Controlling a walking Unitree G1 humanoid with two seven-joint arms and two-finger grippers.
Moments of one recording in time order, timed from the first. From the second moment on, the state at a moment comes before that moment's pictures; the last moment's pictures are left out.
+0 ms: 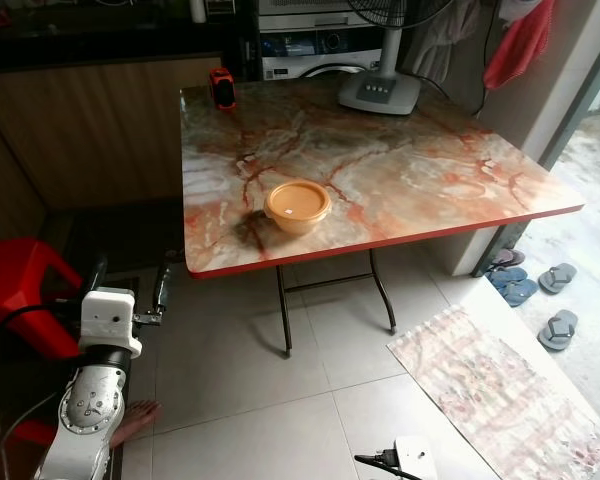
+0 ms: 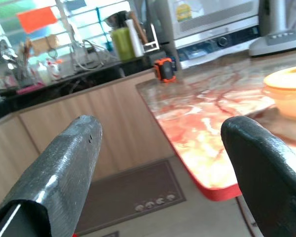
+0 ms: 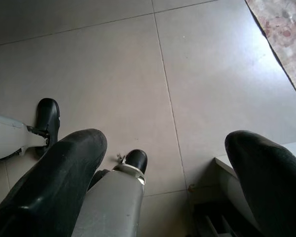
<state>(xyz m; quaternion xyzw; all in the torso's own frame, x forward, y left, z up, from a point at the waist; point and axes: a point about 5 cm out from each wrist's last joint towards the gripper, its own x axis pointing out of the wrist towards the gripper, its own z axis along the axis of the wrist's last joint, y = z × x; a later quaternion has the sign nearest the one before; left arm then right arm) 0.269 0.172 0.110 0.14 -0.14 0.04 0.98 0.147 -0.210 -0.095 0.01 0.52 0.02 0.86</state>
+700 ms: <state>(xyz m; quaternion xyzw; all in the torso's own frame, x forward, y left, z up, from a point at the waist) 0.272 0.153 0.118 0.13 -0.12 -0.01 0.98 0.147 -0.207 -0.096 0.02 0.51 0.02 0.86</state>
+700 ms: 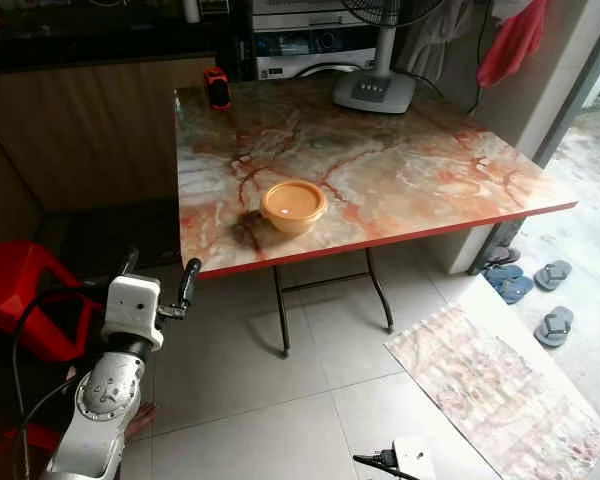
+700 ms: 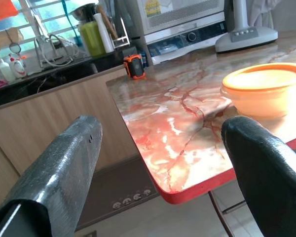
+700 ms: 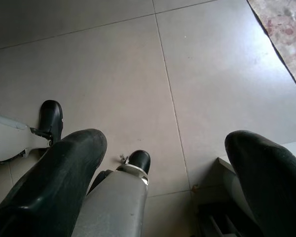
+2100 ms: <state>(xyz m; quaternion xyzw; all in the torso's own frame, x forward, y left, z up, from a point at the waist) 0.274 0.149 0.123 0.12 -0.11 -0.04 0.99 0.152 -0.202 -0.094 0.02 0.51 0.03 0.86</state>
